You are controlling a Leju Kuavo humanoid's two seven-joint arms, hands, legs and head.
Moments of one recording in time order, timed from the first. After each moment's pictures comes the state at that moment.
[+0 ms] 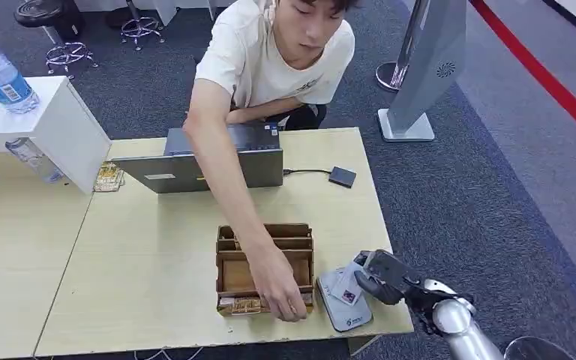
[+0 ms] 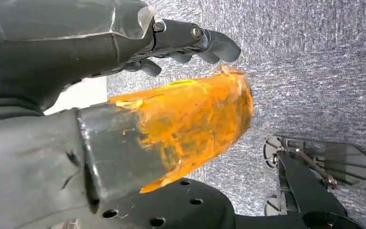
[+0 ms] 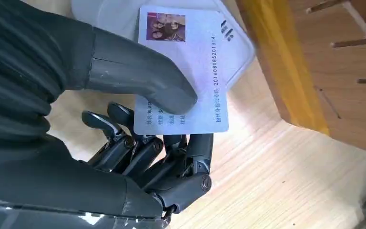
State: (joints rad) left arm -0.06 -0.10 -0.34 -0.19 0.23 0.28 0.19; right arm -0.10 -0.21 0.15 -1.24 0.34 0.21 -0.26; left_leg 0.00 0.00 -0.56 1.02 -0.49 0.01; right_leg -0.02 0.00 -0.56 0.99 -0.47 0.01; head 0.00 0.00
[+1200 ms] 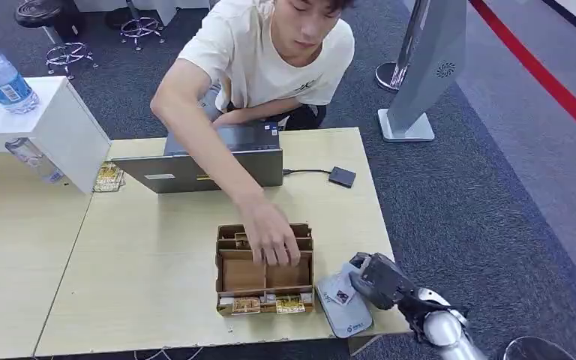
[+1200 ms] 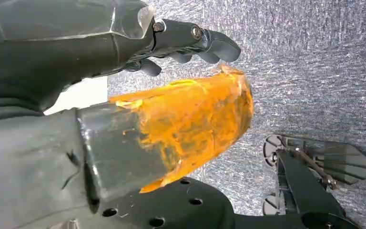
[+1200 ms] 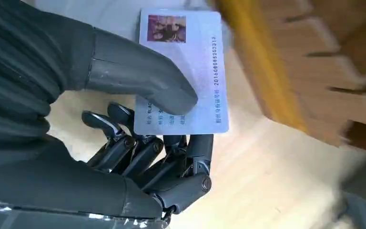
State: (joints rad) left arm -0.06 -0.10 -0.32 -0.19 0.24 0.29 0.19; right arm -0.05 -0.15 0.15 -1.30 0.36 0.09 -0.31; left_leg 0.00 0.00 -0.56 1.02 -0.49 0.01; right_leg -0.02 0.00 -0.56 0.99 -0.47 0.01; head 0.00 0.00
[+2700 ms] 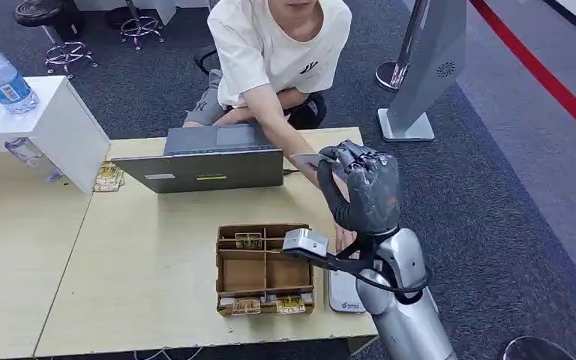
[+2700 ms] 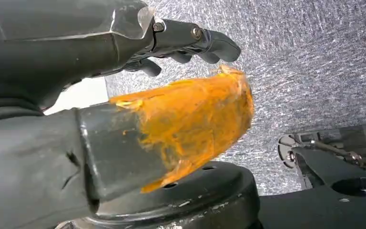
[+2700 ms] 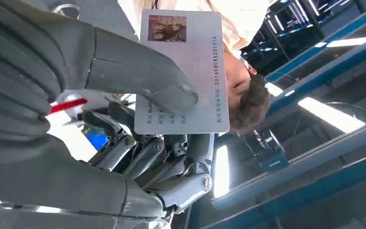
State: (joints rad) left arm -0.06 -0.12 -0.43 -0.19 0.08 0.23 0.23; right arm -0.28 0.11 0.32 -1.58 1.11 -0.69 -0.38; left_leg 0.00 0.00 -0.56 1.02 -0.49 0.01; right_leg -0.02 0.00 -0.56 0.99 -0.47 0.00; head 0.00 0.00
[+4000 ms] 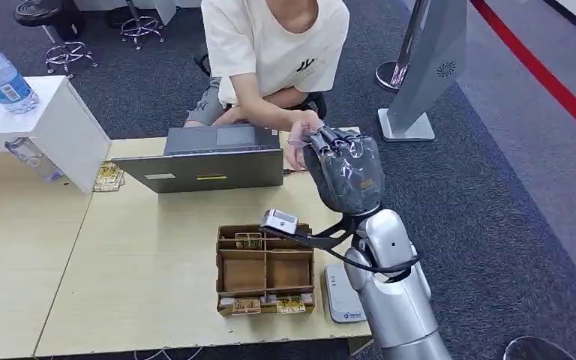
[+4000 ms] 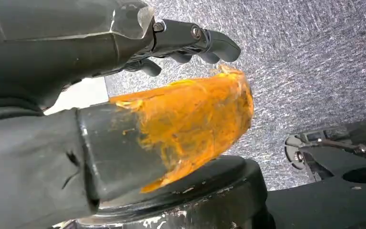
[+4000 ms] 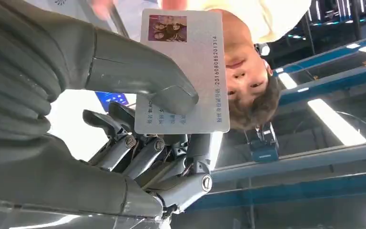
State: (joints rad) left arm -0.07 -0.12 -0.48 -0.19 0.04 0.21 0.25; right arm -0.37 0.20 0.24 -1.45 1.44 -0.69 -0.36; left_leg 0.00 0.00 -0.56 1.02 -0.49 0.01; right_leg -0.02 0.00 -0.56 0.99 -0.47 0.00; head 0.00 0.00
